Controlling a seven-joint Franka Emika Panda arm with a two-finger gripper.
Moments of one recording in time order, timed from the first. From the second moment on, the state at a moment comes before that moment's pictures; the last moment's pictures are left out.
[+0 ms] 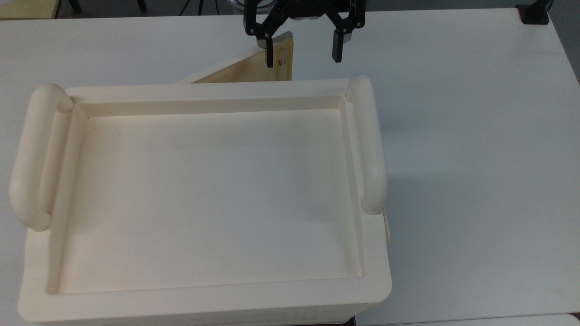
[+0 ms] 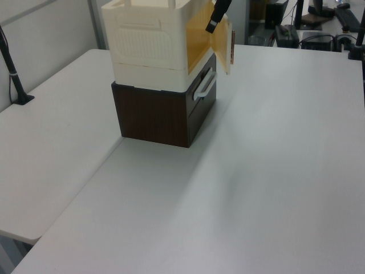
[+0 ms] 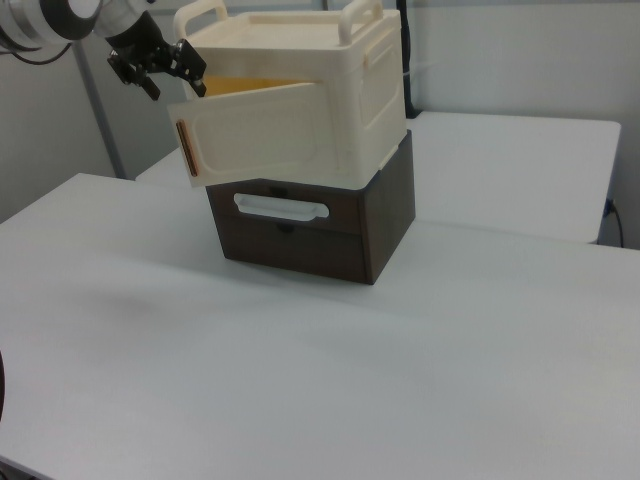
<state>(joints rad) 0.19 0.16 0.03 -1.39 -0.11 2.04 0.03</state>
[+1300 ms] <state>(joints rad) 0.12 0.15 -0.05 -1.45 -0.11 1.69 -0.11</state>
